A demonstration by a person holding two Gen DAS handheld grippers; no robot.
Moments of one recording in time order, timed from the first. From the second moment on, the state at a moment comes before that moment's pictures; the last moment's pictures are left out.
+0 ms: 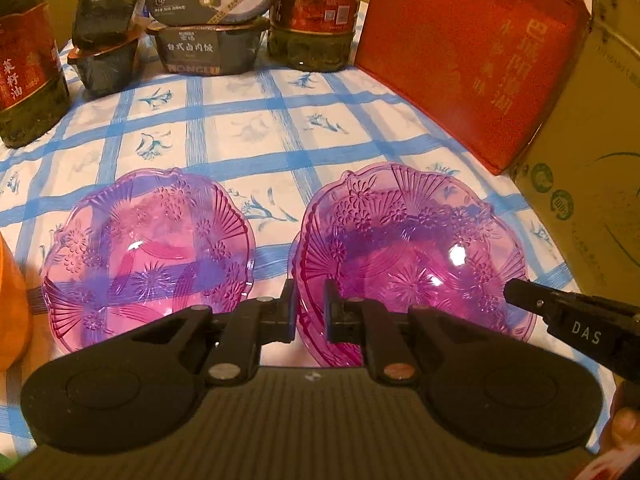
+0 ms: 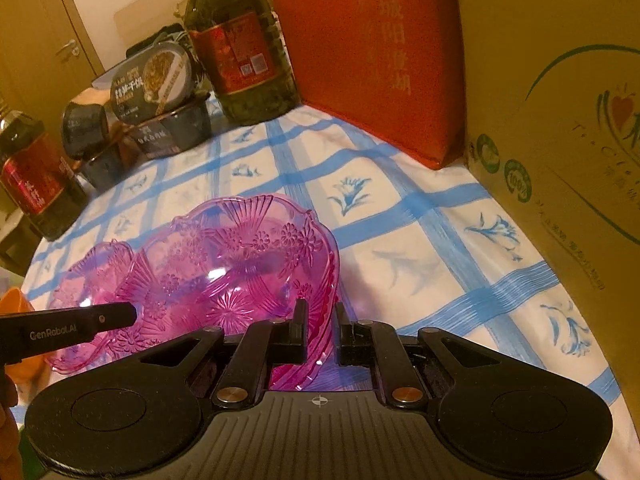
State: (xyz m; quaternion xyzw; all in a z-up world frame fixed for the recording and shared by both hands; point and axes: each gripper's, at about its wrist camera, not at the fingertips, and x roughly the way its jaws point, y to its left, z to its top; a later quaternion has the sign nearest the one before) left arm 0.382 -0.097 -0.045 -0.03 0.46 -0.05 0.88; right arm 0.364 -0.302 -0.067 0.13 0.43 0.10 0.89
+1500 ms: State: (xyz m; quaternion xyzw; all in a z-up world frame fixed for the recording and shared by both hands) left arm 0.249 -0.064 0.035 -0.08 0.41 -0.03 0.91; right arm 0.251 -0.286 0.015 0.12 0.41 0.10 0.90
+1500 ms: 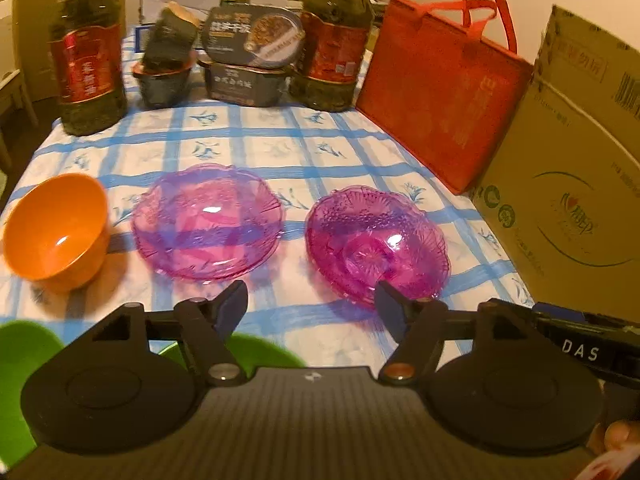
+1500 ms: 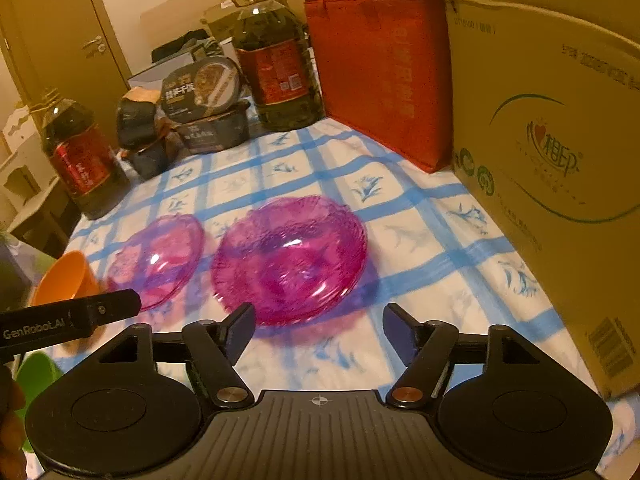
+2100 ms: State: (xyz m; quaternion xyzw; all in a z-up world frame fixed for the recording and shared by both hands) left arm 0.179 0.000 0.050 -0.11 0.38 0.01 0.92; right arm 0.203 -0.234 0.034 0.11 0.41 0.14 0.90
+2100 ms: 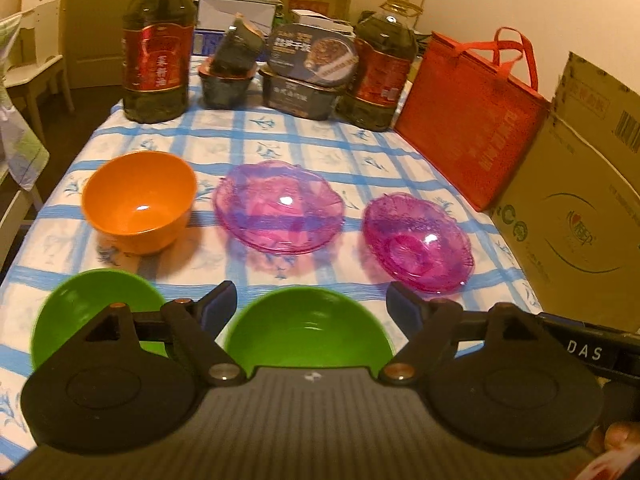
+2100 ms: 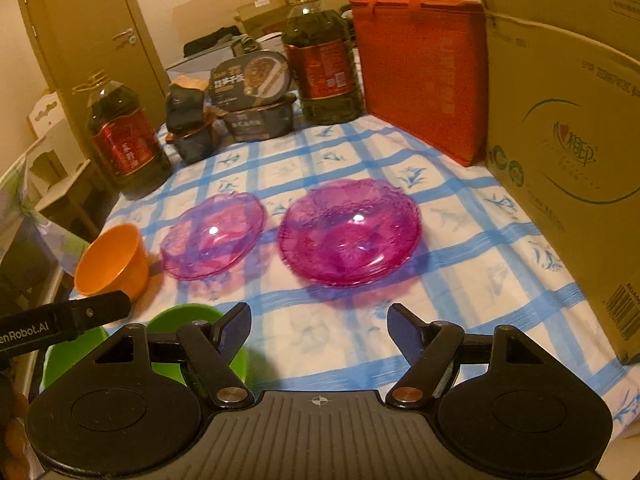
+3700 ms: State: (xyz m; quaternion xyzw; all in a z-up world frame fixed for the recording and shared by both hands) left arm 0.413 0.116 -0.001 -0.01 0.49 -0.09 0.87; right arm 0.359 -0.140 -0.027 0.22 0.51 0.15 0.82
